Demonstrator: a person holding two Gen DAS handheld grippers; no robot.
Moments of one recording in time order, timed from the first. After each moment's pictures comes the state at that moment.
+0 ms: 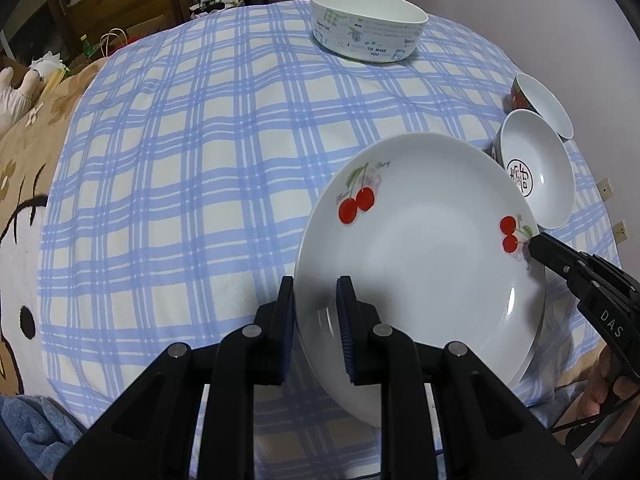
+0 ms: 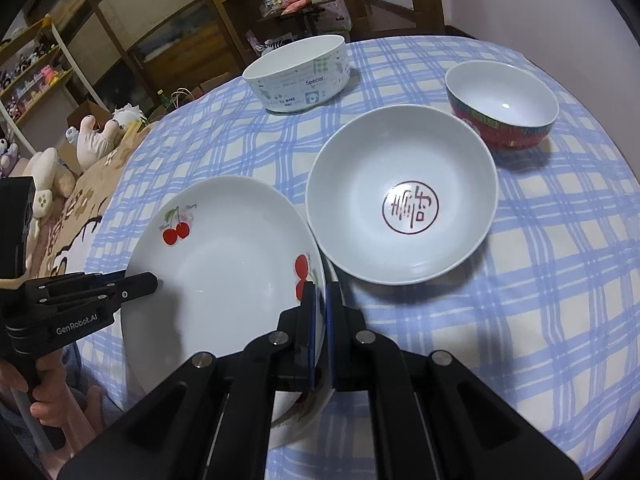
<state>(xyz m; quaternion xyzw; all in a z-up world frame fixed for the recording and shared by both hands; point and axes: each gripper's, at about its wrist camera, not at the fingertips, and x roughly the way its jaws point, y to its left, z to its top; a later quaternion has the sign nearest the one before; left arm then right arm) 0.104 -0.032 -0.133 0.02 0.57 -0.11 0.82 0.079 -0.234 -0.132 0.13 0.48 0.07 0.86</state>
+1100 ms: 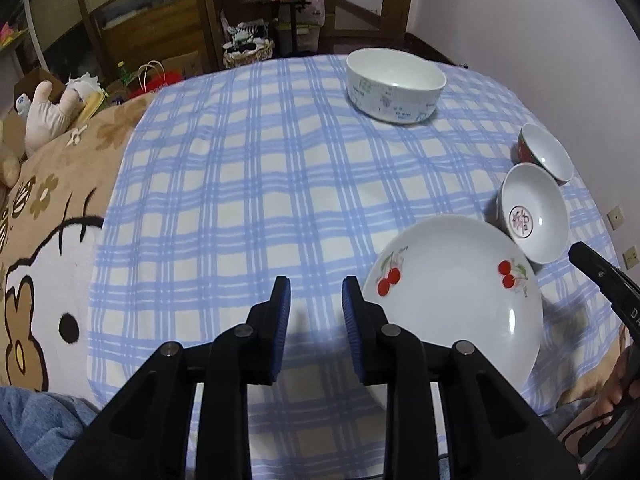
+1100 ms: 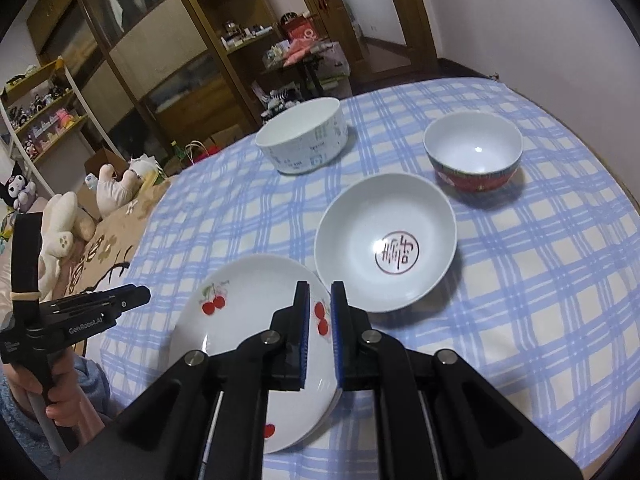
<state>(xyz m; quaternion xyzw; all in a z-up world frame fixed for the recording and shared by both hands) 0.093 -0.008 -0.082 0.03 0.50 -0.07 0.86 0.054 -0.254 -0.090 0.16 0.39 0.07 0.90</state>
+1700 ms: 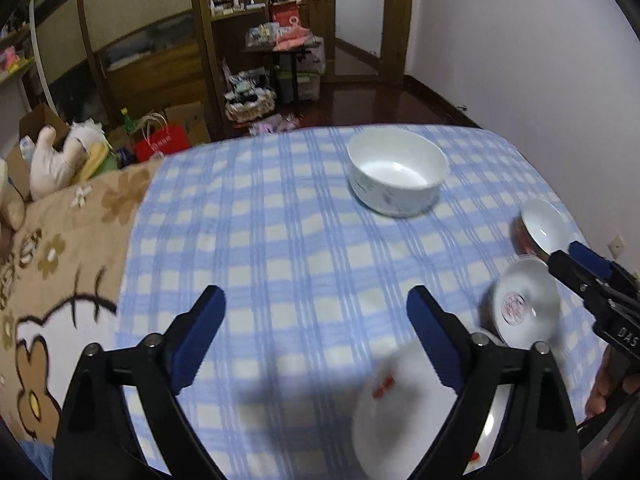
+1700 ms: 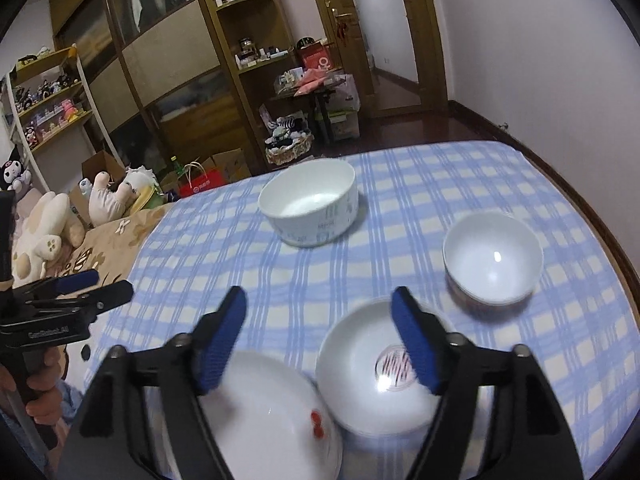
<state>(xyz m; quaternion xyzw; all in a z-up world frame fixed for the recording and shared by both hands) 0.156 -0.018 -0.028 0.04 0.43 -0.06 0.90 0.131 -0.248 -0.046 0.11 0.35 0.07 0.93</state>
